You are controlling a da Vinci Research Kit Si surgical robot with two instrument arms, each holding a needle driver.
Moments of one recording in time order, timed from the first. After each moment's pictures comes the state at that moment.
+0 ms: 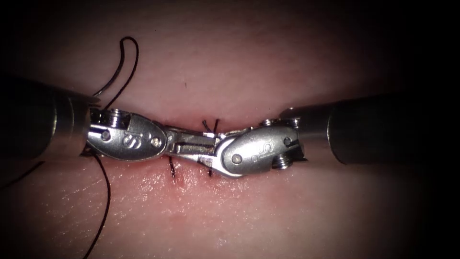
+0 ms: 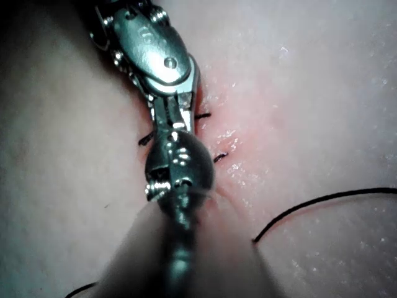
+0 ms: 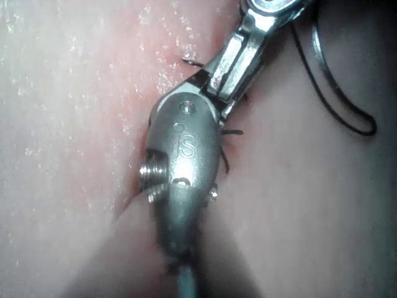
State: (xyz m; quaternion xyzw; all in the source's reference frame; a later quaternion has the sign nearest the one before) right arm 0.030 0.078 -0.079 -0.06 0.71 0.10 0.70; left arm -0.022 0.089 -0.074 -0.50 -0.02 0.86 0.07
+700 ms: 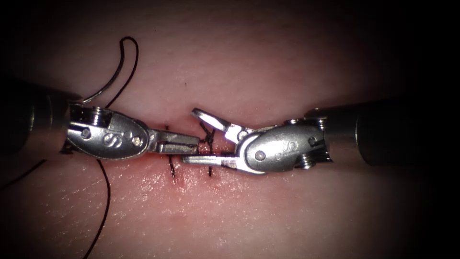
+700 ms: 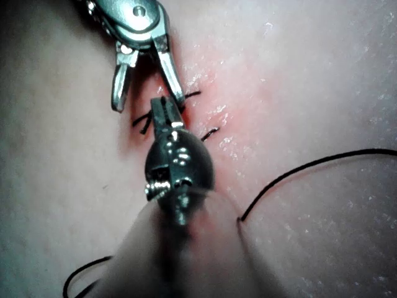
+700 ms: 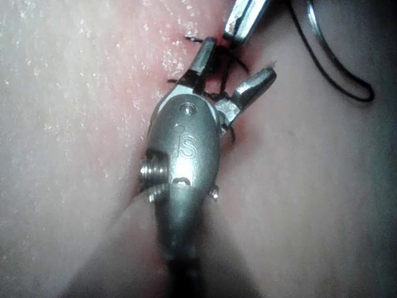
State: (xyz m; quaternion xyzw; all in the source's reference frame) right arm 0.025 0.080 -0.079 -0.08 0.62 0.13 0.77; left arm -0.018 0.089 -0.075 -0.50 0.00 0.87 0.05
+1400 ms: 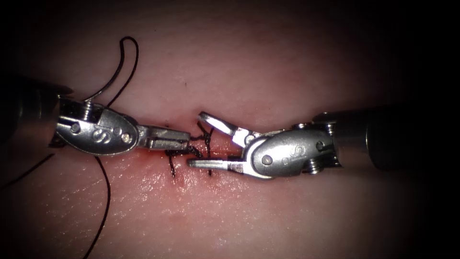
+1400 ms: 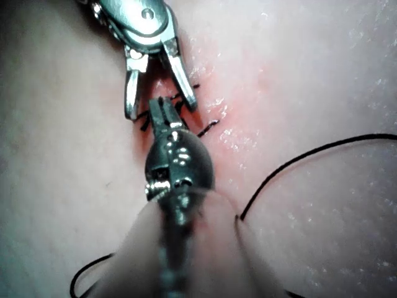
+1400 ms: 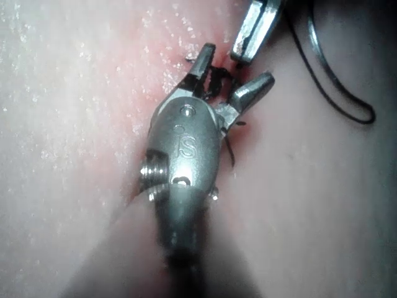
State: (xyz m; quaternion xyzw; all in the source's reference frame) right arm 0.029 0.079 -0.079 -0.08 0.60 0.11 0.78; left arm -0.018 0.090 -0.075 -0.49 0.01 0.87 0.04
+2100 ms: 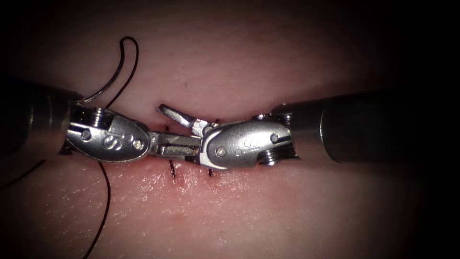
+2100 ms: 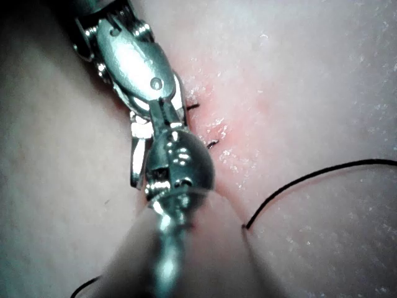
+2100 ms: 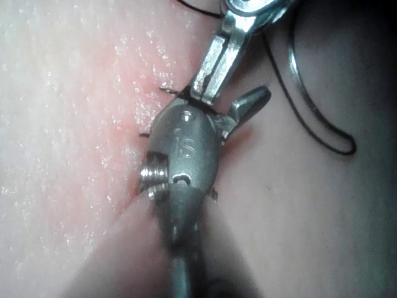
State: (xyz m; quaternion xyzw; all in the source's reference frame) right arm 0.032 0.079 -0.078 -0.11 0.60 0.10 0.79; left arm -0.020 0.089 -0.075 -0.49 0.00 0.87 0.04
